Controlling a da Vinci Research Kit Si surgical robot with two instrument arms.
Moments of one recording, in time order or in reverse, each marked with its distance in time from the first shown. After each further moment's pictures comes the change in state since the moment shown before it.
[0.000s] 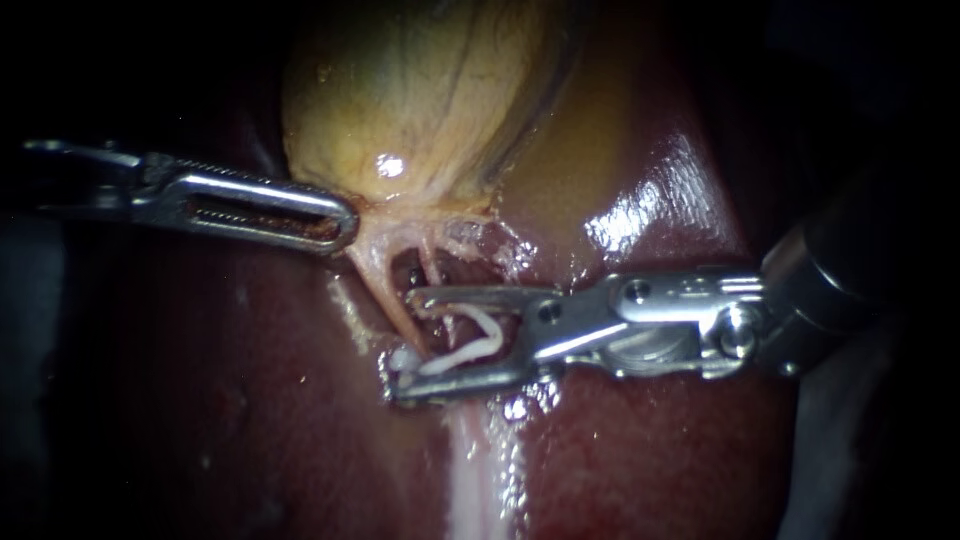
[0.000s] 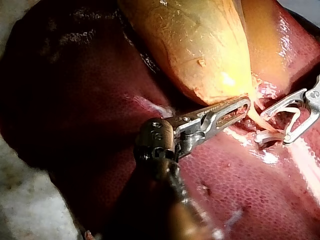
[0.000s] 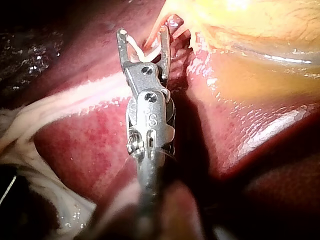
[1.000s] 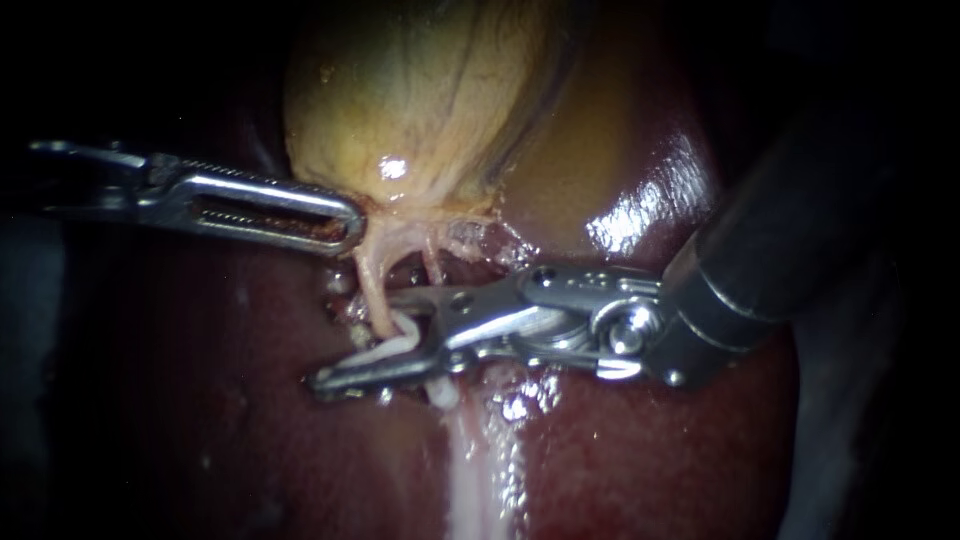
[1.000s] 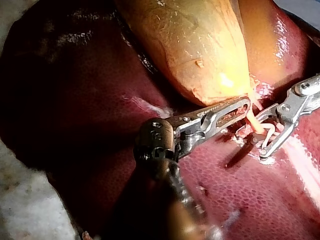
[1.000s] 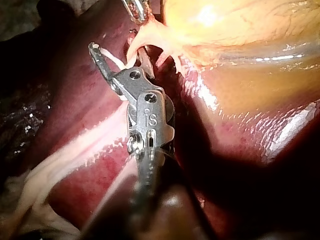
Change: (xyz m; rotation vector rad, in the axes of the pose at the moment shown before) right arm 0.001 0.003 0.005 0.070 0.093 0.215; left arm 0.000 0.000 0.001 0.003 0.003 -0.001
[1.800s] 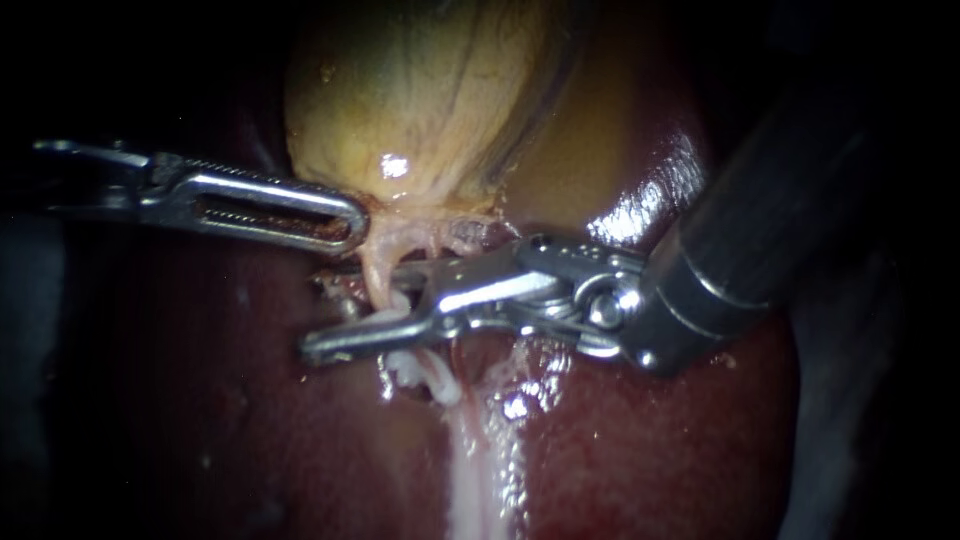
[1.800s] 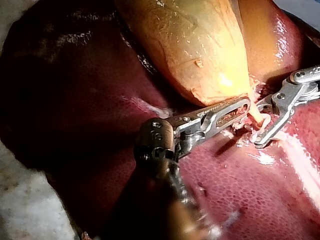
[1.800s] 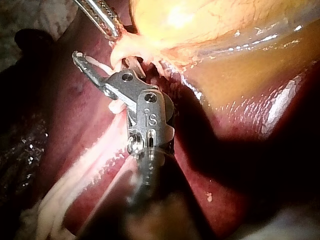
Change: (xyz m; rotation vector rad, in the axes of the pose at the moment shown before) right arm 0.003 0.002 -0.002 -0.010 0.089 0.053; left arm 0.000 0.000 0.000 0.001 0.000 -0.001
